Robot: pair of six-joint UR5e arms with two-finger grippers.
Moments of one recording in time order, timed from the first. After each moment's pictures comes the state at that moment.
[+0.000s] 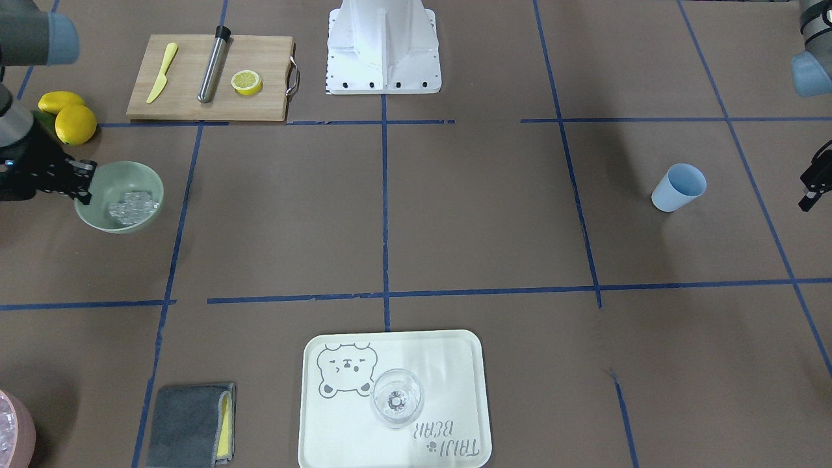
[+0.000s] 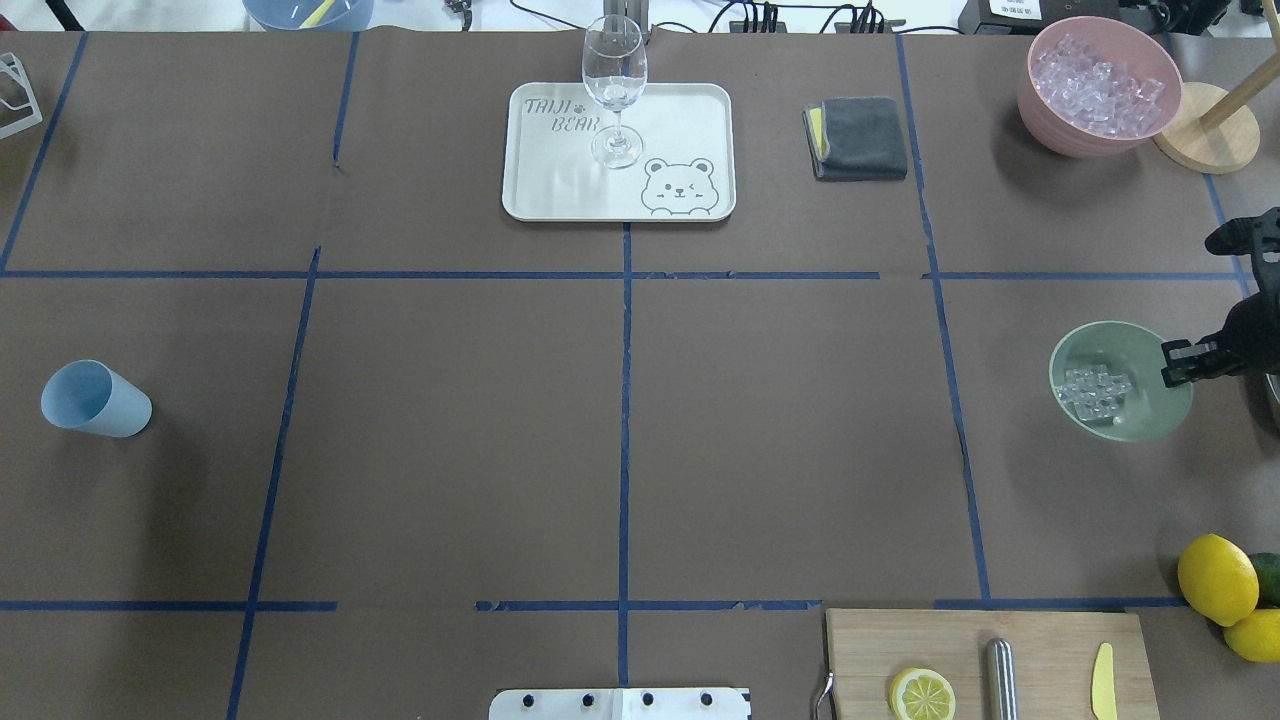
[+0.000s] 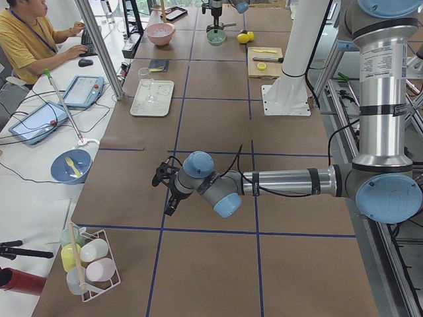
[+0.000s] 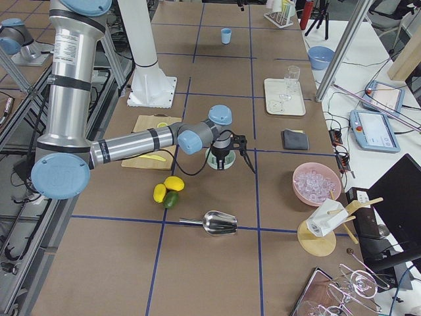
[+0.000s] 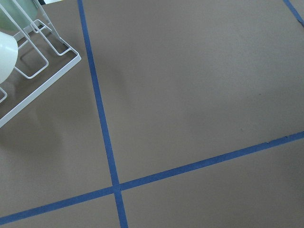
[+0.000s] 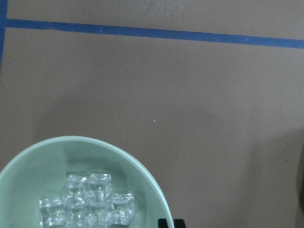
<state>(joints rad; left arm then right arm) -1.35 -1.48 -1.54 -2.44 -2.21 -0.37 1.02 -1.74 1.91 -1.27 2.14 0.66</state>
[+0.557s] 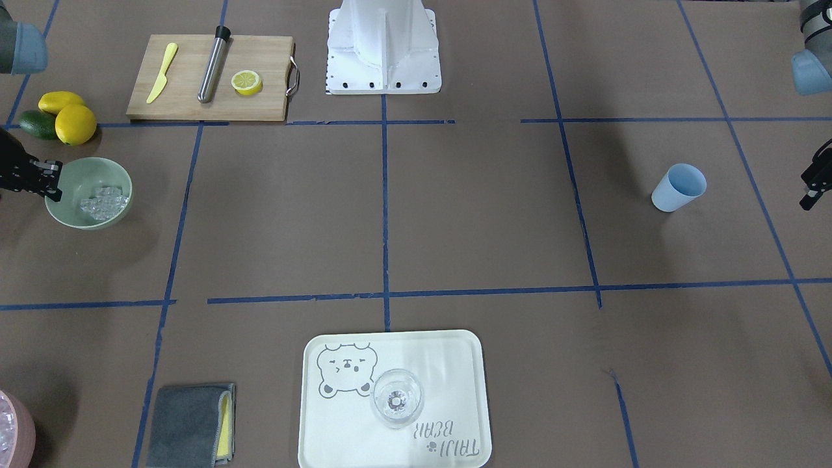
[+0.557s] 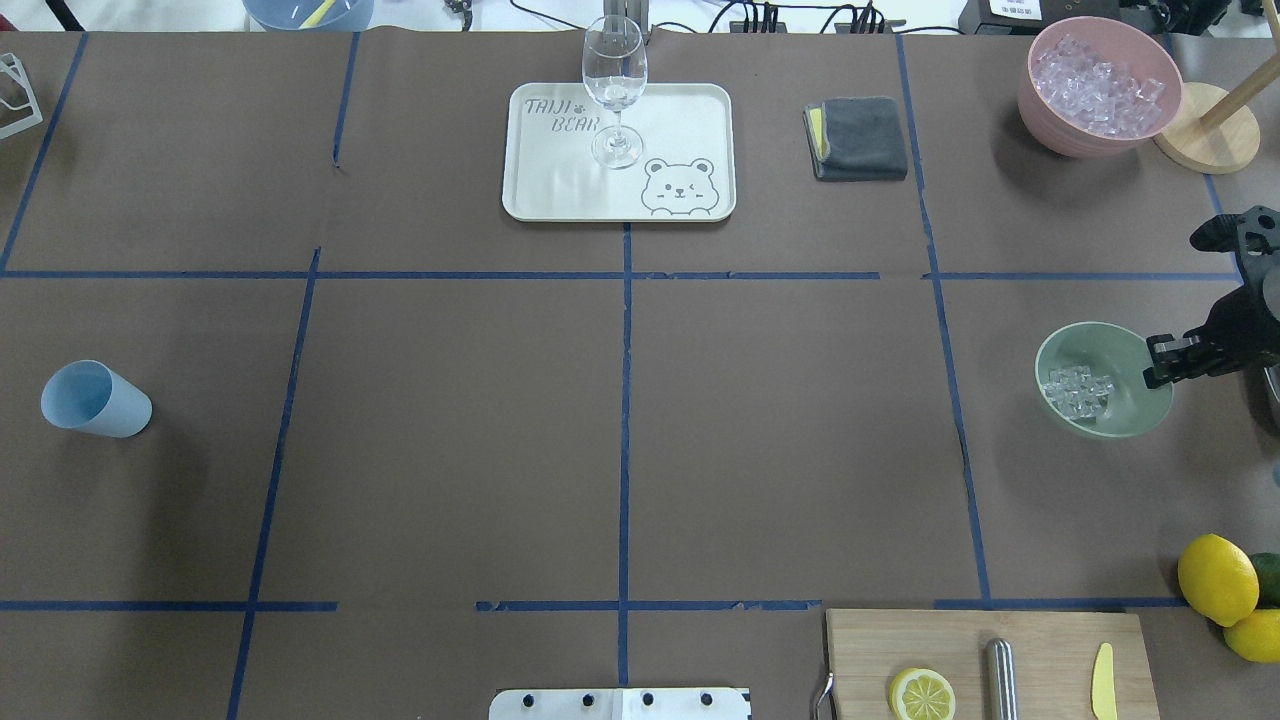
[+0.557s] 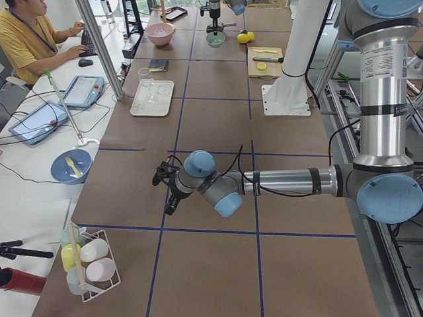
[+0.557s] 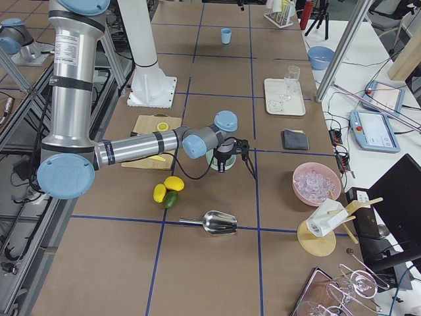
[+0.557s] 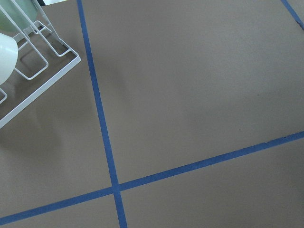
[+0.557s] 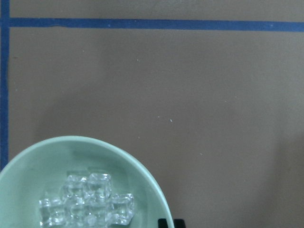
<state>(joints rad) -1.35 -1.47 -1.55 -2.44 -2.19 -0.37 1.02 -1.68 1.84 -1.27 2.24 0.69</state>
